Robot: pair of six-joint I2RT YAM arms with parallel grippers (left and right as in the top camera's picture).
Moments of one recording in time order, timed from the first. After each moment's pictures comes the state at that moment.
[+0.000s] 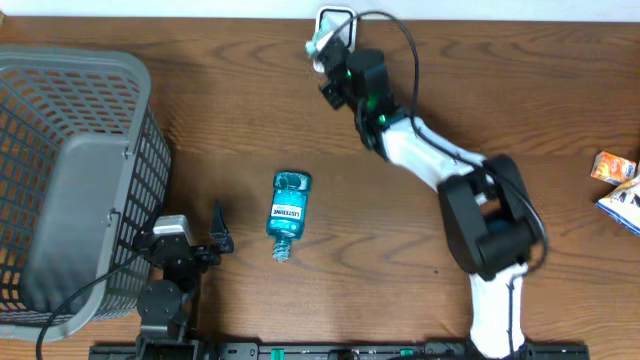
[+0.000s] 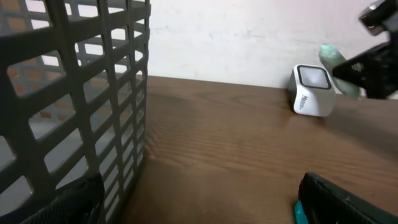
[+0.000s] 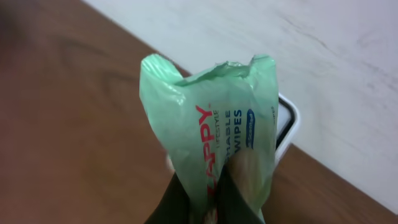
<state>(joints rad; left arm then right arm) -0.07 0.01 0.03 -0.12 -0.11 -0.09 0.46 2.21 1.55 0.27 0.04 -0.30</state>
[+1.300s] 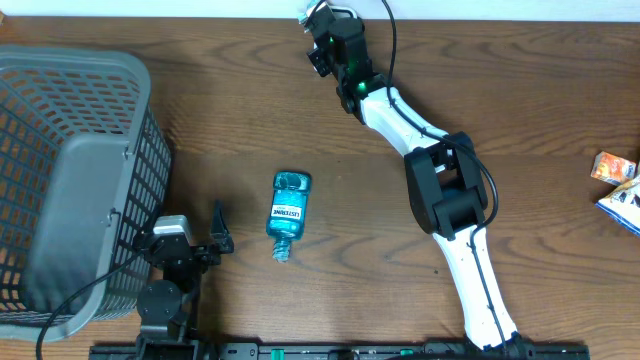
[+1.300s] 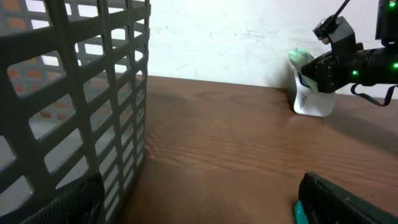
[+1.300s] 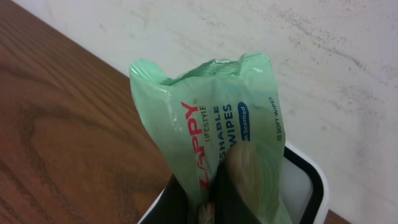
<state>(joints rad) -0.07 0.01 0.03 -0.12 -0.11 -0.09 0.44 2.58 2.07 0.15 0.07 -0.28</state>
